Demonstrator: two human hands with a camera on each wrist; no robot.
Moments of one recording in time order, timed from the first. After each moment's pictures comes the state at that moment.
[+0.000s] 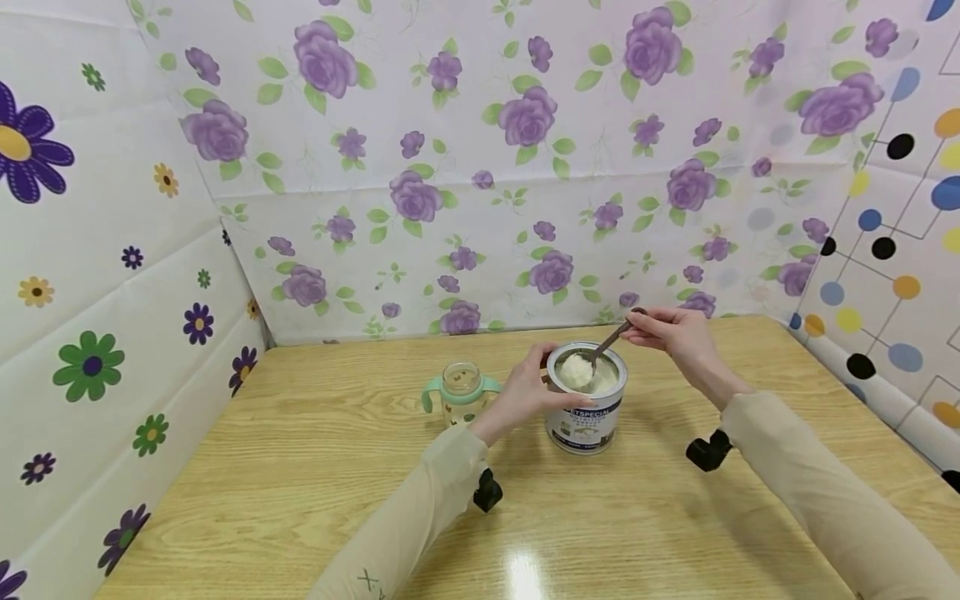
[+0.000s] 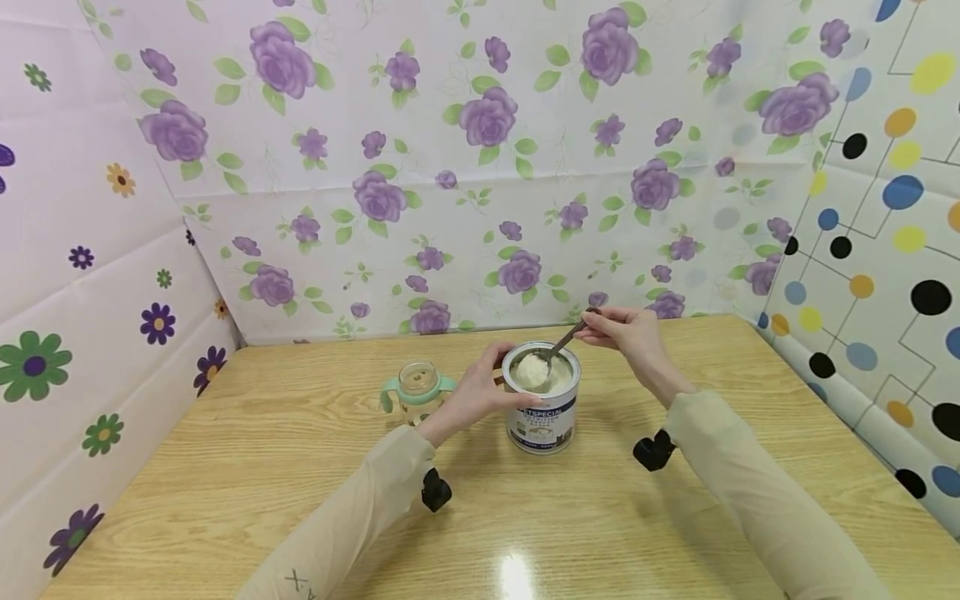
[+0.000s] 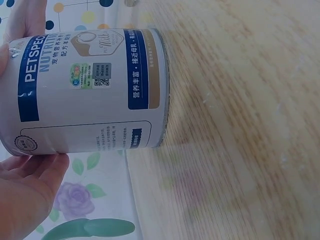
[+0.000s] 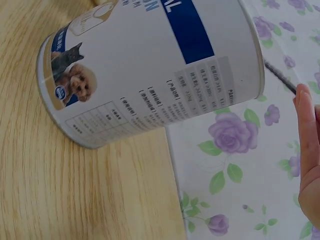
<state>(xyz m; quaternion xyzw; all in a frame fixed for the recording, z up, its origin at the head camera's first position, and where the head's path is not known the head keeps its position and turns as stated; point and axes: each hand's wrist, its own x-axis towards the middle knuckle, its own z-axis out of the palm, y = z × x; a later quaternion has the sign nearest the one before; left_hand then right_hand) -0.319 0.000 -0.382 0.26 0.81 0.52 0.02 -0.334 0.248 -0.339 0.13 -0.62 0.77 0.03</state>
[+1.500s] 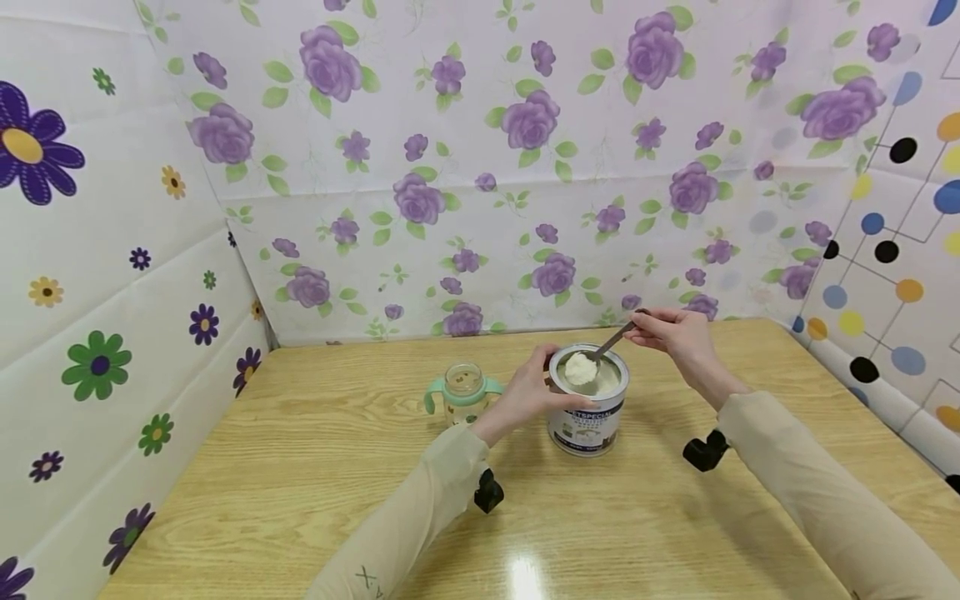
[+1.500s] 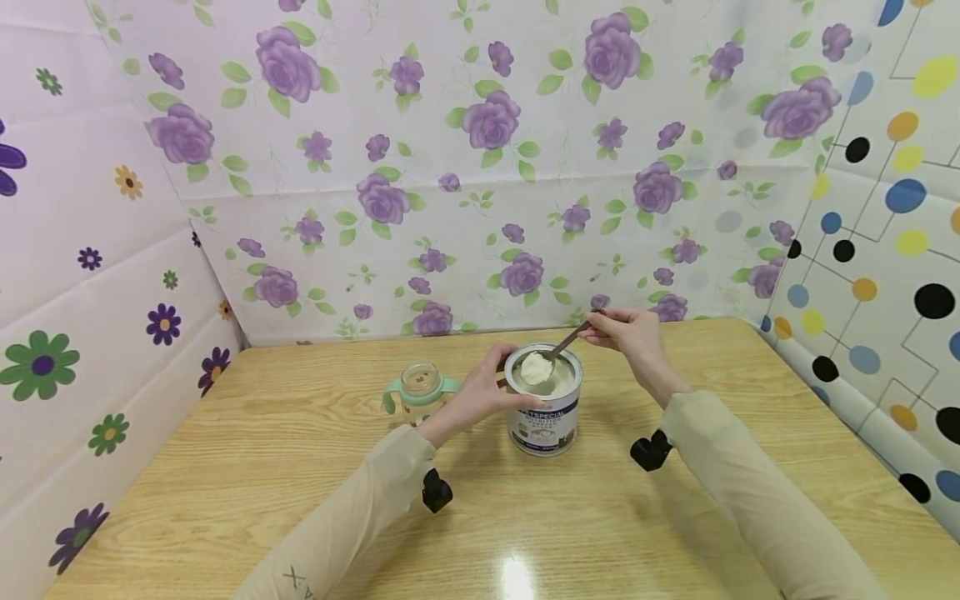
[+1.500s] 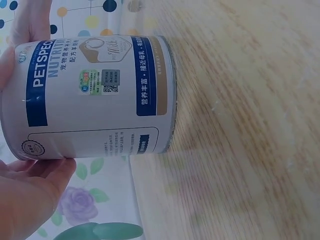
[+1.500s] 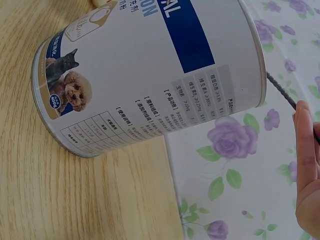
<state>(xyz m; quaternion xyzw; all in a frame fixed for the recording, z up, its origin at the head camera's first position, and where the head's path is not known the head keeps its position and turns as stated) -0.318 0.000 -0.379 0.27 0.81 0.51 0.02 -0.336 0.245 -0.337 0.10 -0.62 0.77 0.06</state>
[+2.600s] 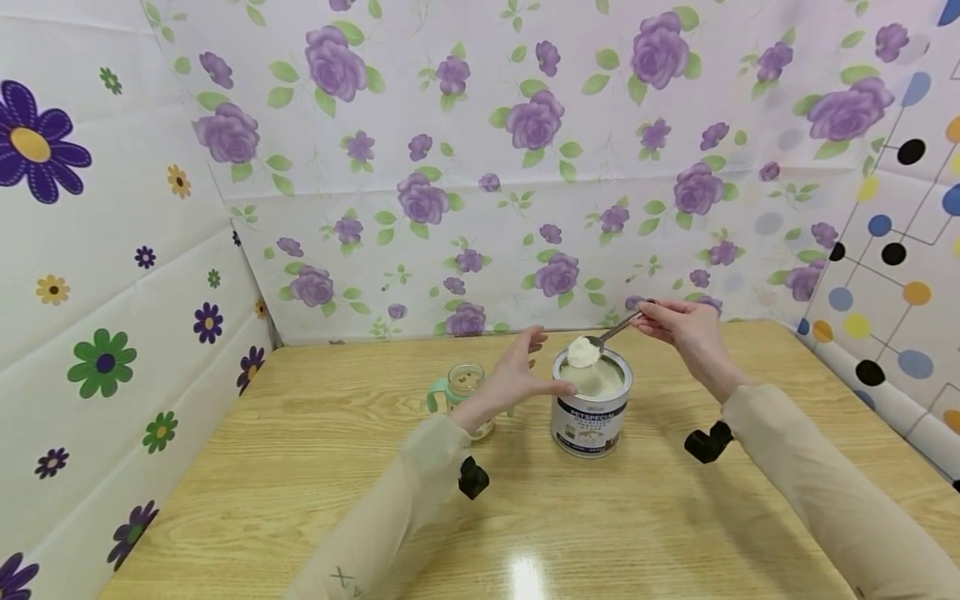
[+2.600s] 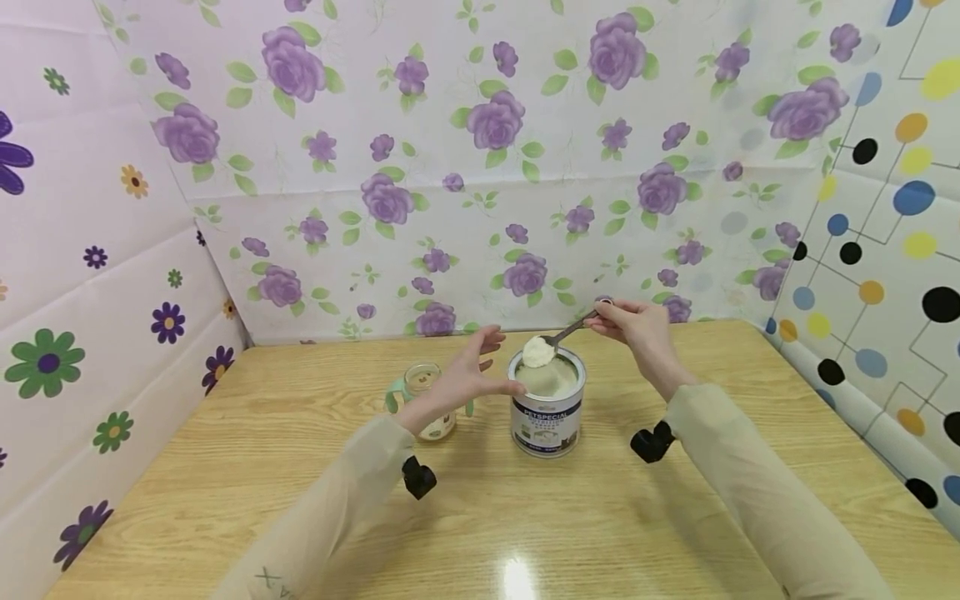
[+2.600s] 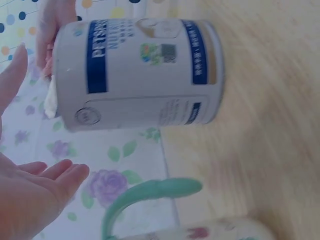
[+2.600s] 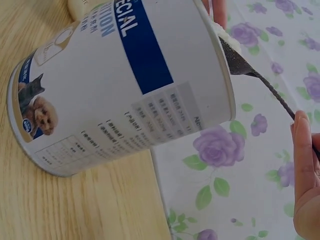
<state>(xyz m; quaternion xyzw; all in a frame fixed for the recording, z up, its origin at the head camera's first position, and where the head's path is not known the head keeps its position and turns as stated) -0.315 -0.023 -0.346 0.25 0.83 0.49 0.03 -0.337 0.244 -0.321 0.06 -0.59 0.80 0.06</state>
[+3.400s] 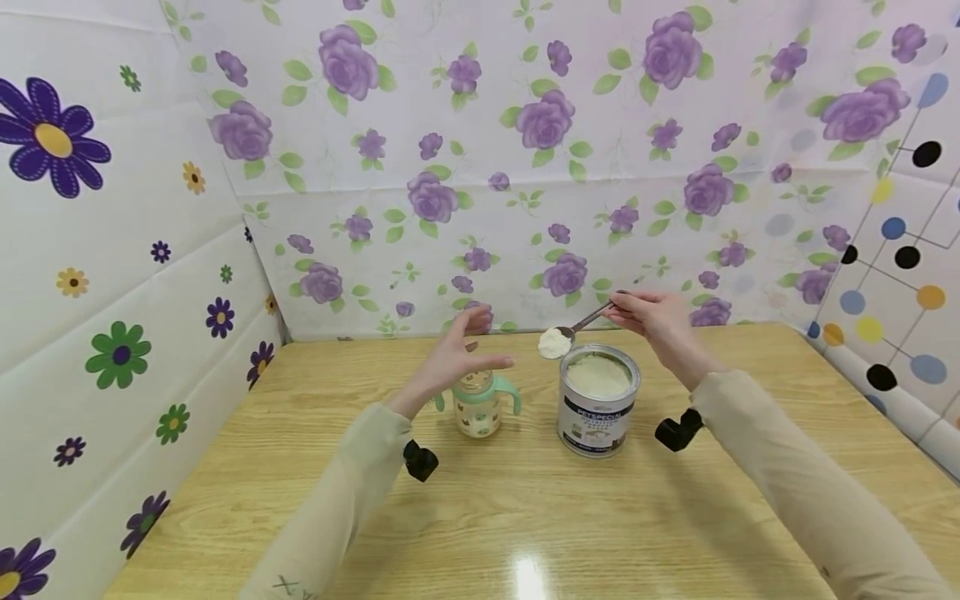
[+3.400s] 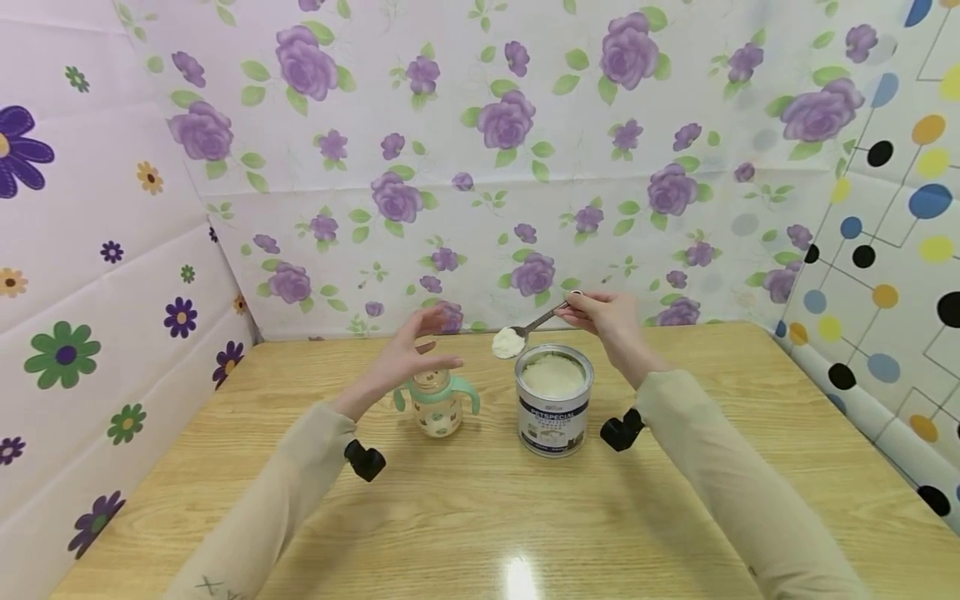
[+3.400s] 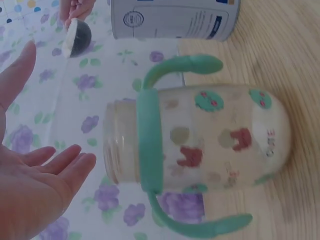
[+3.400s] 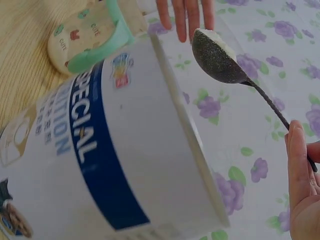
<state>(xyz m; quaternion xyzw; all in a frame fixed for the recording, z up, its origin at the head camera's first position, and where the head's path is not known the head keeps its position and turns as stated) -0.320 -0.104 -0.323 0.24 0.81 0.53 -0.01 -0.341 0.198 -0.301 0.04 -0.55 0.83 0.00</state>
